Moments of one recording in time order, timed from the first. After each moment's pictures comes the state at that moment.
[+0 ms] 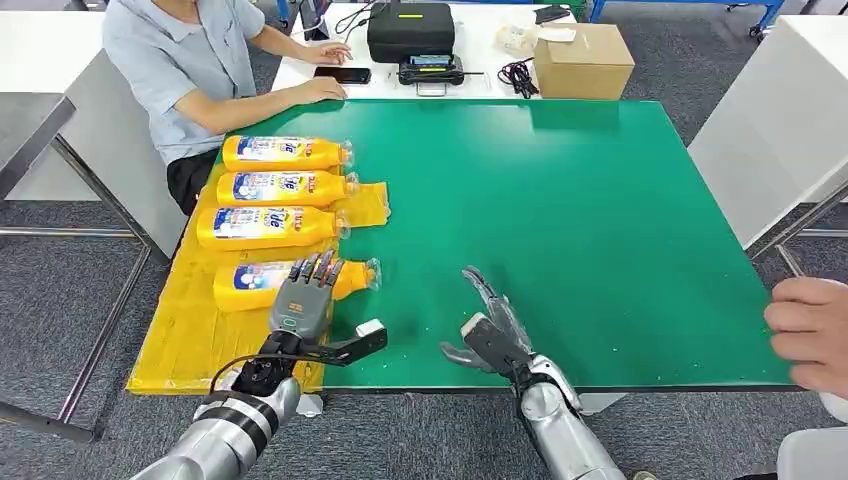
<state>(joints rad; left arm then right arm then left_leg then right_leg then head) -0.48 -0.20 -0.25 -0.56 -1.49 0.58 0.06 -0.25 0.10 0.20 -0.90 0.50 -0.02 -0.61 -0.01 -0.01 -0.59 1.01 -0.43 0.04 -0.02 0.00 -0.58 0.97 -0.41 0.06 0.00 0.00</state>
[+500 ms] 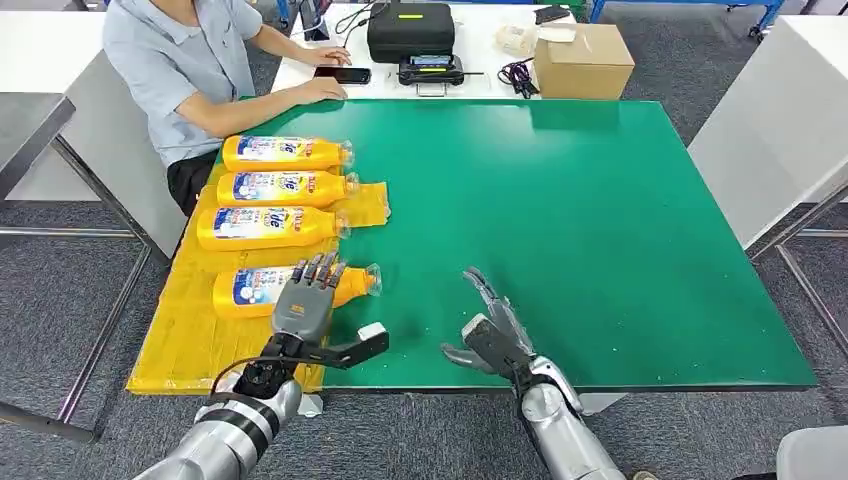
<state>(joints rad) -0.46 -0.20 -0.27 -0.56 -1.50 0.65 0.03 -0.25 0.10 0.19 -0.90 0.50 -0.02 -0.61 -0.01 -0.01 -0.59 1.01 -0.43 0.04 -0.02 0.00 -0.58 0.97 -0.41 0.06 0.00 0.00</state>
